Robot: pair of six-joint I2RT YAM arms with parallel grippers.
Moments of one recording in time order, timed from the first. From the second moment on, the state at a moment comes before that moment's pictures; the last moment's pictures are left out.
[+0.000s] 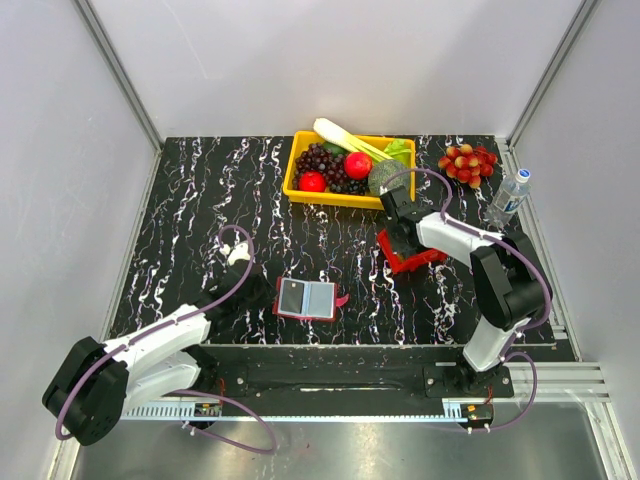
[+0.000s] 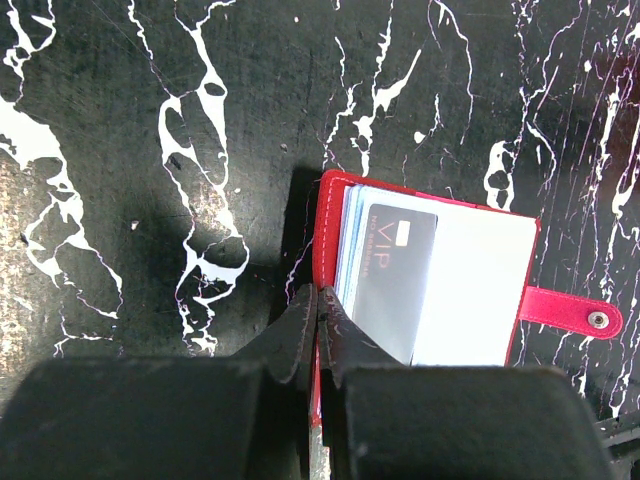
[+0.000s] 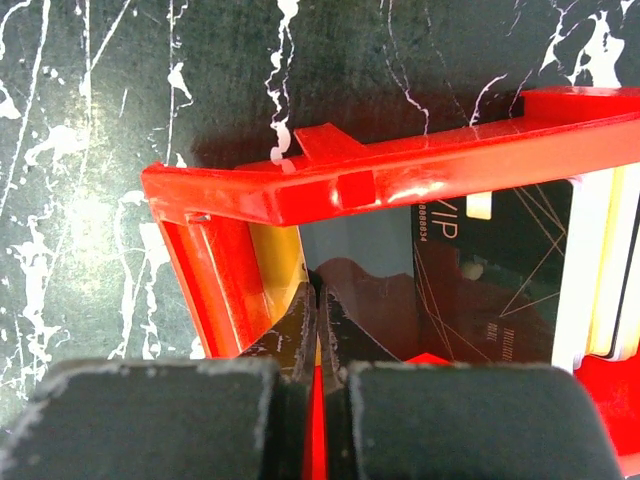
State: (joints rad) left arm -0.62 0.99 0.33 -0.10 -0.15 -0.84; right arm 0.45 1.73 1.09 -0.45 0.25 0.17
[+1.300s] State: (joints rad) left arm -0.61 0.97 0.33 -0.12 -0.15 -0.83; right arm 0.45 1.59 1.03 -0.52 0.22 0.26
